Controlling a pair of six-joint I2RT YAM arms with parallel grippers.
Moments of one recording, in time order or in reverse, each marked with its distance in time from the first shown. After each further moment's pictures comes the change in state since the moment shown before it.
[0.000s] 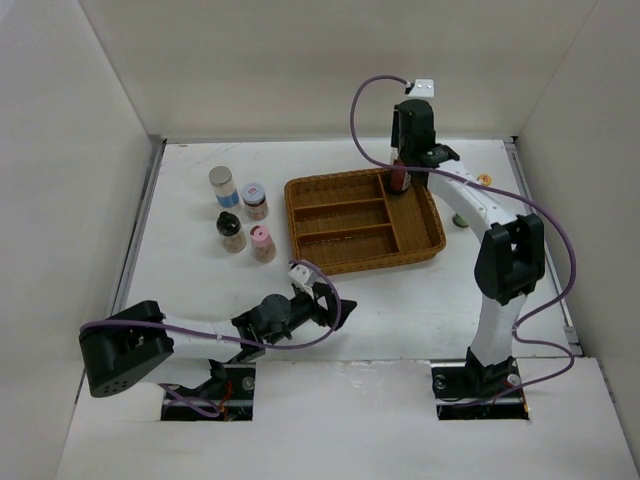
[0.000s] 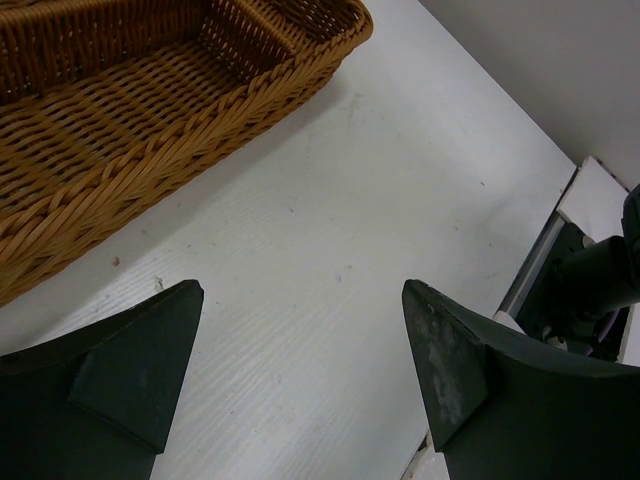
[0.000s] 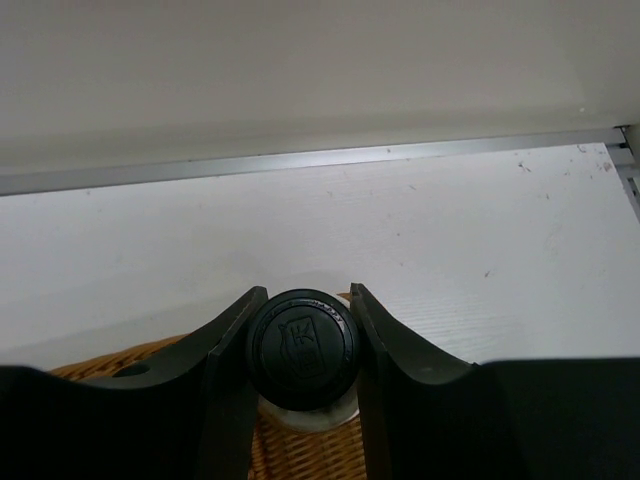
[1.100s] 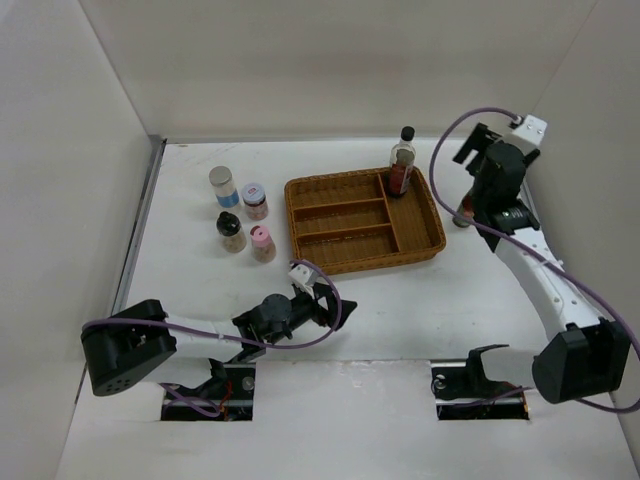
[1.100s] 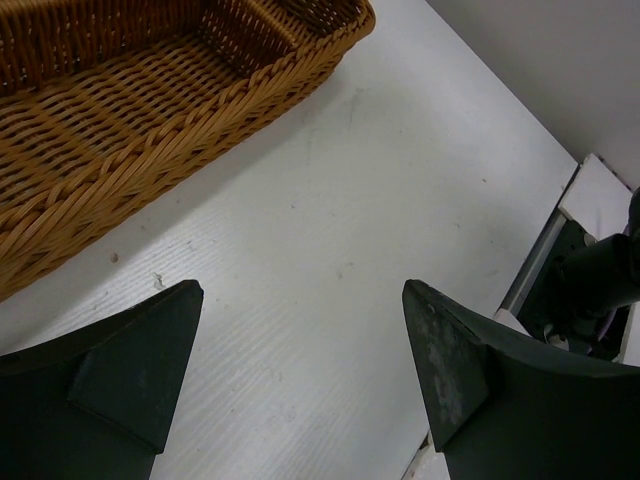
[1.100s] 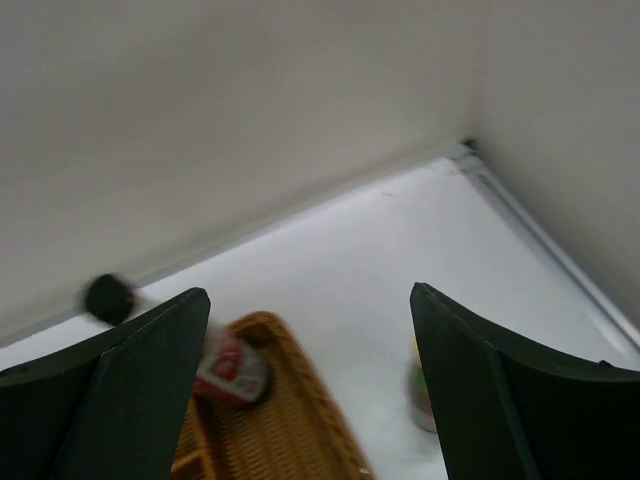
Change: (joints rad) left arm 0.004 0.017 0.000 0.006 0.008 -0.007; right arm -0.145 -0.650 -0.592 0.230 0.042 0.138
